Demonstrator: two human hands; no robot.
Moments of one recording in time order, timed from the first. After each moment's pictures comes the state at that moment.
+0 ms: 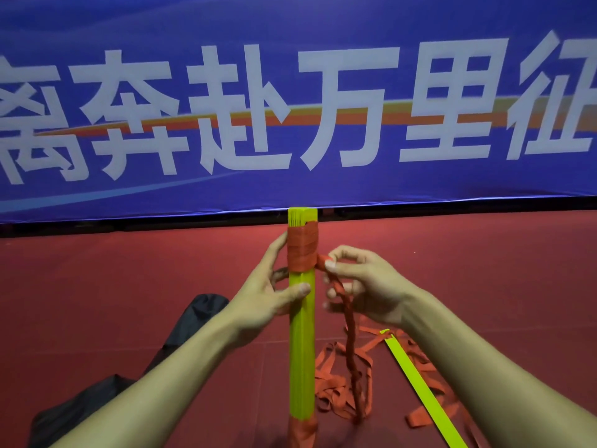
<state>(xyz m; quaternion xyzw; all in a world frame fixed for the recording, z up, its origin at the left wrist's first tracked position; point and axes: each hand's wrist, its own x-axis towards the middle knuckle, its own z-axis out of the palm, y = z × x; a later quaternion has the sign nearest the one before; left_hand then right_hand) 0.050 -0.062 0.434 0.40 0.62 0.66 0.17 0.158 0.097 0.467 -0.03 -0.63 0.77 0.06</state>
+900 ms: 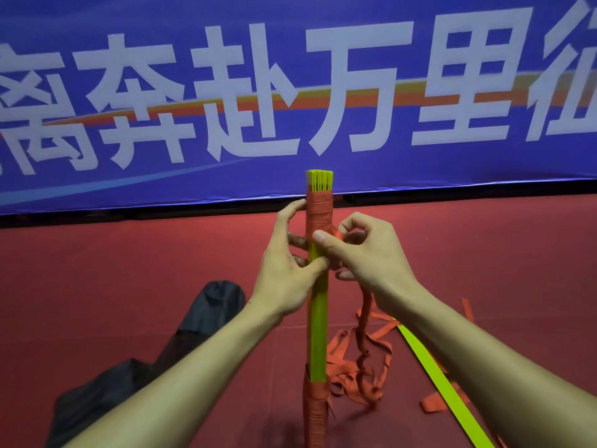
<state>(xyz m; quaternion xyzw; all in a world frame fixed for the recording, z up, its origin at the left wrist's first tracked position) 0.065 -0.050 0.444 0.38 0.67 0.63 -0.04 0.139 0.066 0.466 -0.08 -0.75 0.55 0.35</state>
